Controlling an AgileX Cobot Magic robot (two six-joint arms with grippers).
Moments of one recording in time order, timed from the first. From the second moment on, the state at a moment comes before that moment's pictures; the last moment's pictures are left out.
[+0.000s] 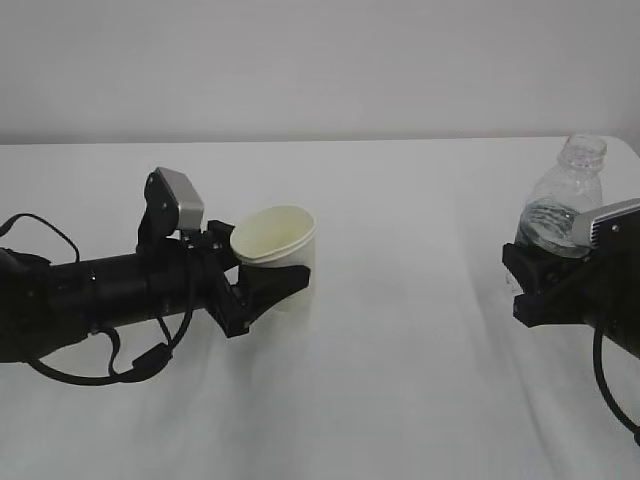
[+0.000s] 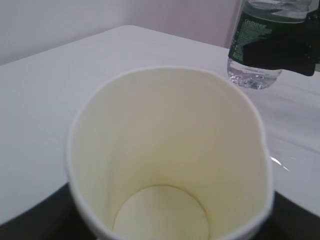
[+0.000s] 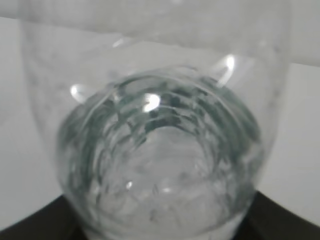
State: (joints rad) left arm -0.38 2.09 -0.78 0.84 -1.15 -0.37; right arm 0.08 1.84 -0.36 -0.21 -1.12 -0.04
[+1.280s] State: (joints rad) left arm -0.51 2.09 -0.93 1.13 -1.14 -0.61; right arm 0.08 1.84 -0.32 -0.22 -1.12 -0.04
